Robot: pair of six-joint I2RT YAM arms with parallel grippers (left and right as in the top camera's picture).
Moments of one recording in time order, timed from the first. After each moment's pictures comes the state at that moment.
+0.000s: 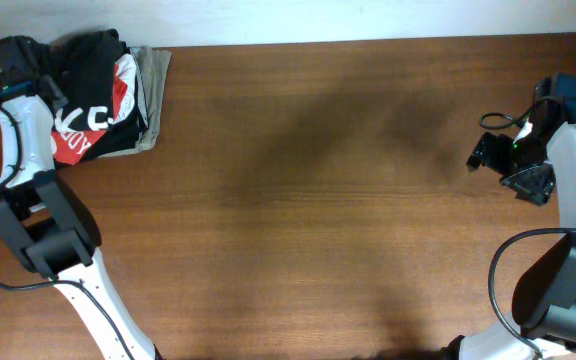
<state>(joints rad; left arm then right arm) 0.38 2.42 2.16 -0.63 -0.35 -0.18 -0.34 1.79 1.52 -1.21 -0.03 0.29</state>
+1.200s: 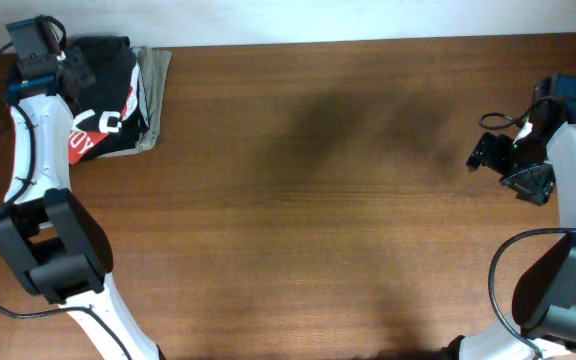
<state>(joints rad) 0.27 2.15 1.93 -0.48 -0.13 -0.17 -0.34 1.79 1.52 -1.21 -0.03 0.29</state>
